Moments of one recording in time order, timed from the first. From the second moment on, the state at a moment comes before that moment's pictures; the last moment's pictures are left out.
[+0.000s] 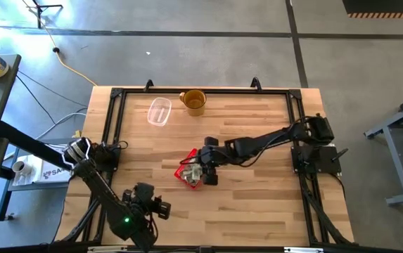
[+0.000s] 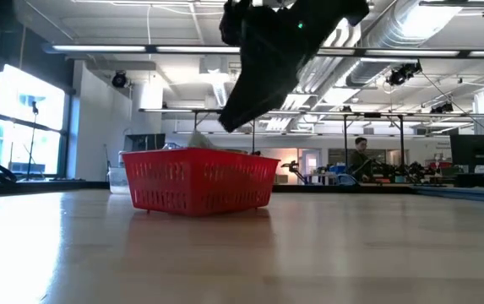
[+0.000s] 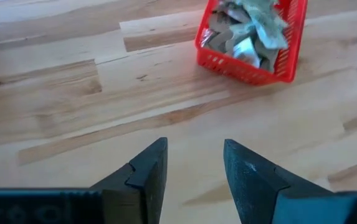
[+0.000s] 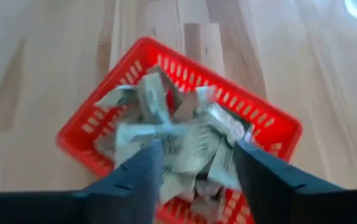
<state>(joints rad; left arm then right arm) -0.87 1.87 1.58 -1.45 -0.58 -2.26 0.14 1.85 1.29 -0.28 0.10 0.15</state>
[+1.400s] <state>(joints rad) -0.20 1.00 0.79 0.42 -0.14 -0.25 0.19 0.60 0.59 -0.07 0.05 0.43</state>
